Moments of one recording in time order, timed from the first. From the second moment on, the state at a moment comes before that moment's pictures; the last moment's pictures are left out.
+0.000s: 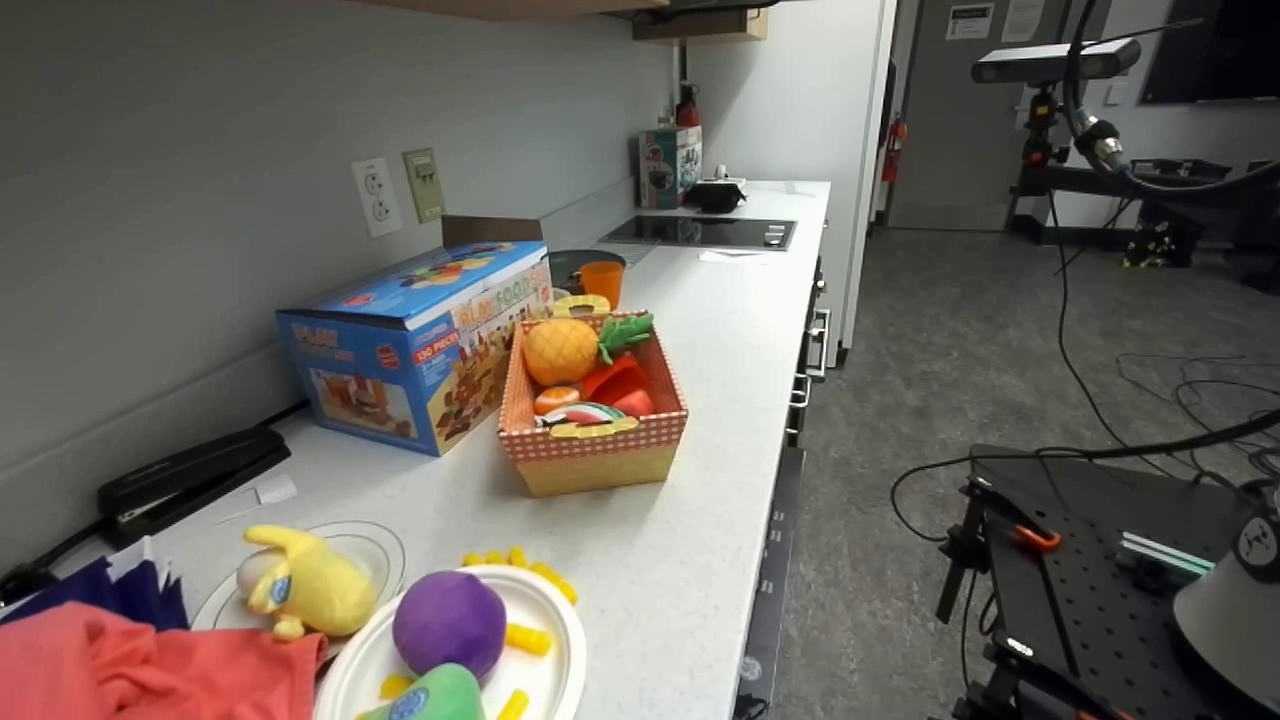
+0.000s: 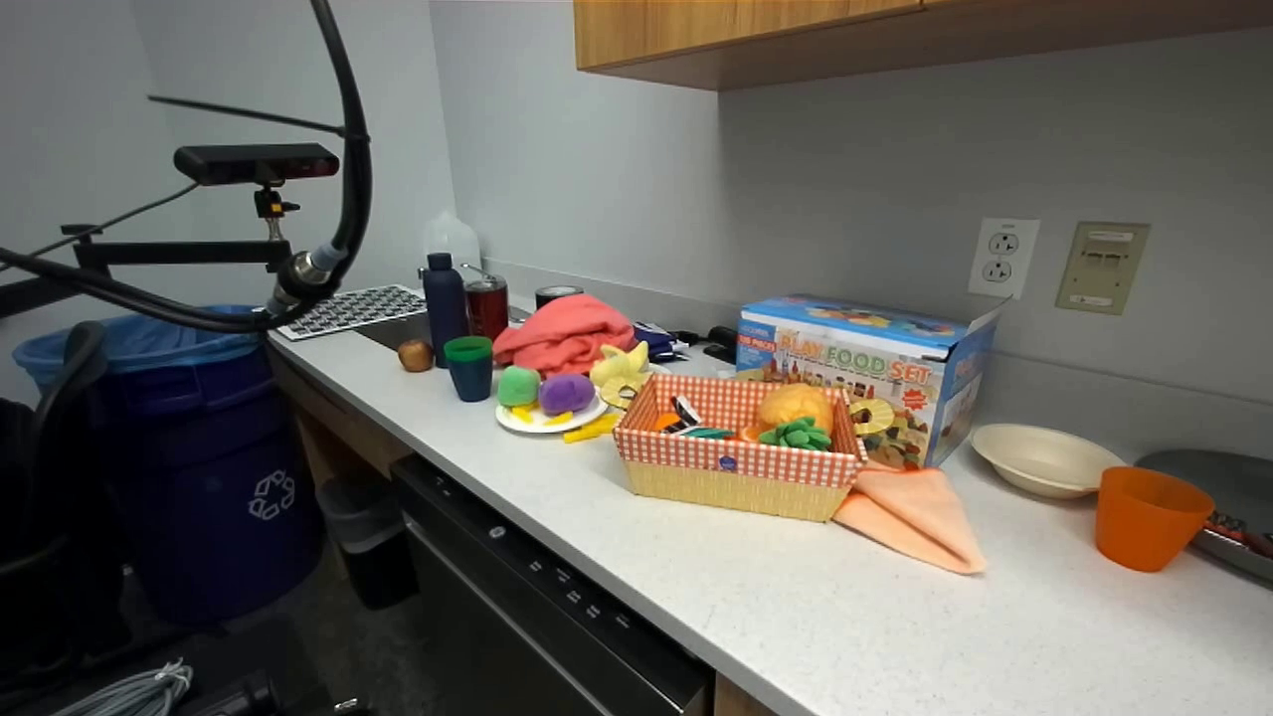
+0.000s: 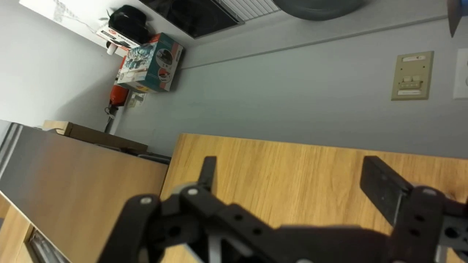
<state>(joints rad) -0.27 -0.34 0.02 -1.97 -0.84 2.47 0.72</state>
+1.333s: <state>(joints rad) -0.20 -0.11 0.02 -1.67 -0.74 2.55 0.74</state>
